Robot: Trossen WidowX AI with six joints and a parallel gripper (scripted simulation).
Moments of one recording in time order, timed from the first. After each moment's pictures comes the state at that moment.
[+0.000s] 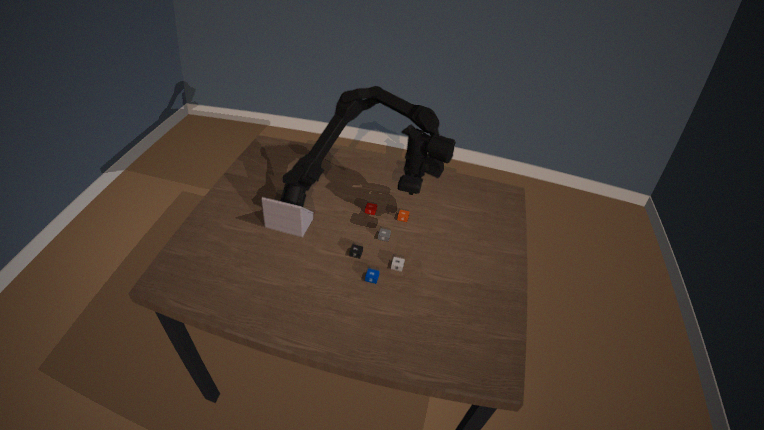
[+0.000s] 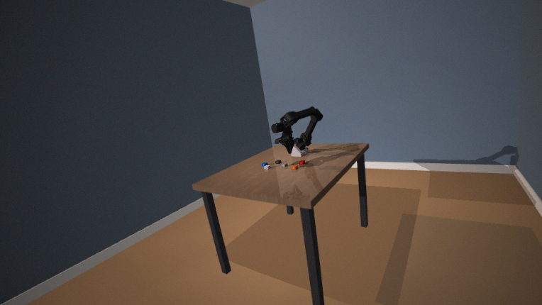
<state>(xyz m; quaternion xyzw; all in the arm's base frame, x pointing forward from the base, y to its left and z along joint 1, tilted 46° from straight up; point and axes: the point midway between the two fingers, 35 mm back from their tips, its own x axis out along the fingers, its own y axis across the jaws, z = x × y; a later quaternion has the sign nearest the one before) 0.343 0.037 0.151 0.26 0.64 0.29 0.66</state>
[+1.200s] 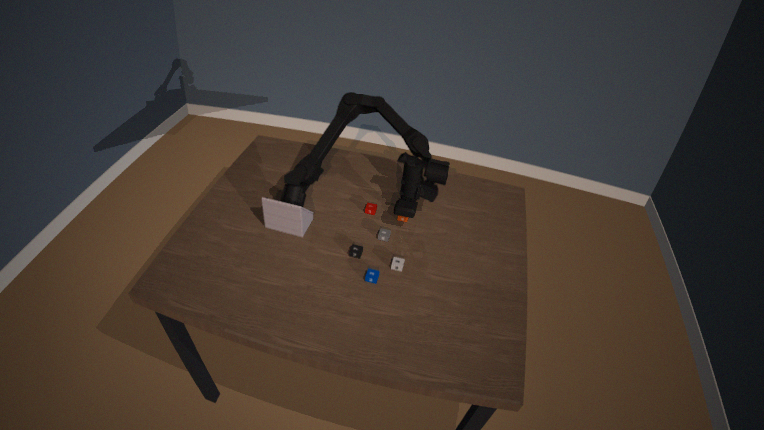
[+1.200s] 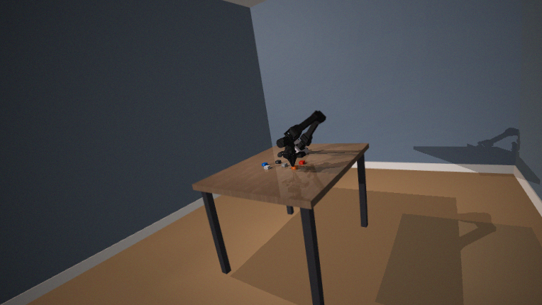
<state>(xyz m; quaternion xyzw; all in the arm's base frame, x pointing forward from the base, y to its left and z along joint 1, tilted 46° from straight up) 0.338 0.107 0.092 0.26 0.64 0.30 0.66</state>
